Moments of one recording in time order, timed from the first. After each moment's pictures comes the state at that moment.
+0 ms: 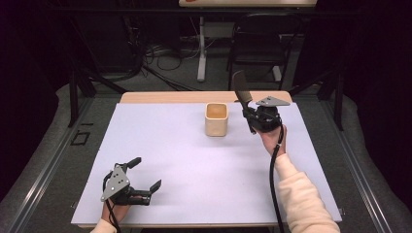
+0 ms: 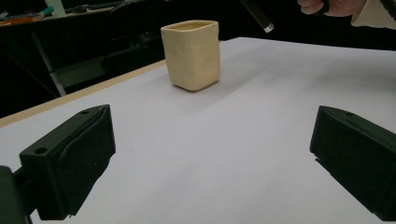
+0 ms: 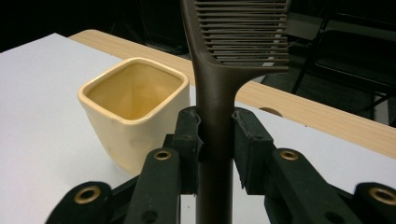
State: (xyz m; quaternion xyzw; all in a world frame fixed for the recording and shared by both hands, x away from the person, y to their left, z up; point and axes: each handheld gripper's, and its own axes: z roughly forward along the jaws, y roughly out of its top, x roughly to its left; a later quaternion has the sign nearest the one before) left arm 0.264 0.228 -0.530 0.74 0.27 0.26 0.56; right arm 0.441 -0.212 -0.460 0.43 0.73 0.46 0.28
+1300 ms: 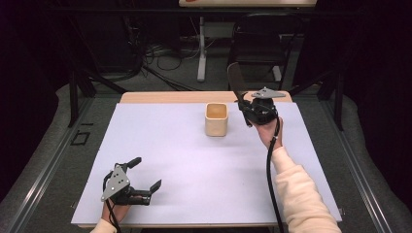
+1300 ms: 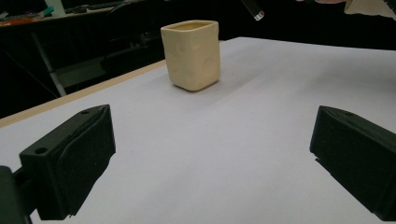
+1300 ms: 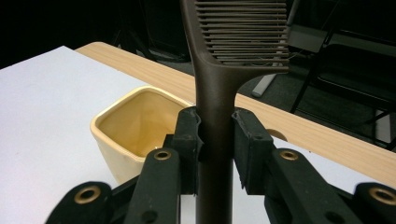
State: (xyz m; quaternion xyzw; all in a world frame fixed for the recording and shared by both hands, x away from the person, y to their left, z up) left arm 0.264 0.228 -0.530 0.74 0.27 0.26 0.56; right arm 0.452 -0.198 -0.438 0.41 0.73 0.46 0.28
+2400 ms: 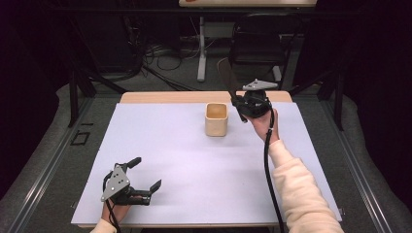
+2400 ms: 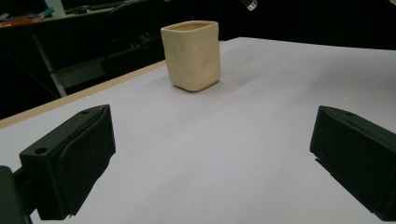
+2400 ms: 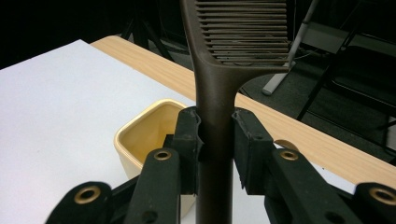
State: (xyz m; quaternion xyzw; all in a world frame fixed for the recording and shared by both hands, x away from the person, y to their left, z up) left arm 0.264 0.227 -0.530 0.74 0.27 0.27 0.56; right arm 0.461 -0.177 -0.415 0.39 0.76 0.44 0.26
